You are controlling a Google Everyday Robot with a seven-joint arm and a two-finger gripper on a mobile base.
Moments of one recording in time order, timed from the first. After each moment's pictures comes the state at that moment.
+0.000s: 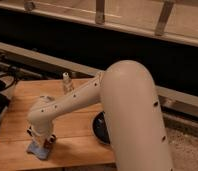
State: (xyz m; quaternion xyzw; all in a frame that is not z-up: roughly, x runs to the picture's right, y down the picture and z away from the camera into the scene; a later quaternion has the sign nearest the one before) arm -0.284 0.269 0.724 -0.43 0.00 0.32 0.85
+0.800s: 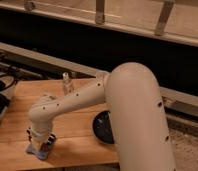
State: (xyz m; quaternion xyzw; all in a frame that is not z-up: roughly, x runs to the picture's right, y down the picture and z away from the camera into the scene) arm -0.292 0.272 0.714 -0.46 -0.02 0.28 0.84
